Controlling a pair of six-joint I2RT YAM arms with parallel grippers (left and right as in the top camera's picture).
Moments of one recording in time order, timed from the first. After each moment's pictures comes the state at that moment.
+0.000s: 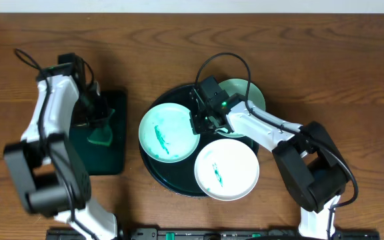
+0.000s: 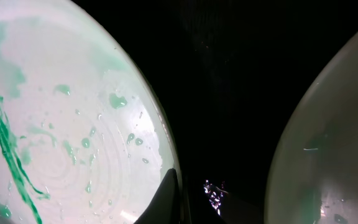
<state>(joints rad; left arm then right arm) 0.22 1.84 1.37 -1.14 0.03 -0.02 0.65 2.02 1.29 -0.46 -0.23 0.42</state>
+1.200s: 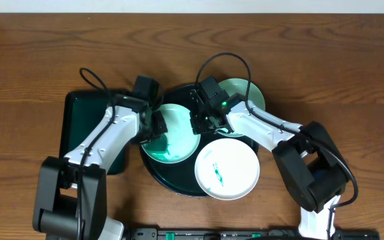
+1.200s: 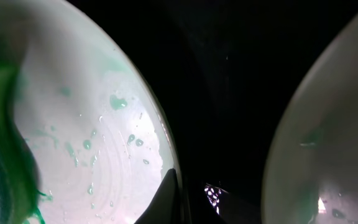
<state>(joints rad) -0.25 1.66 1.02 -0.79 0.07 -0.59 0.65 2.02 1.29 -0.46 -0.23 0.42</state>
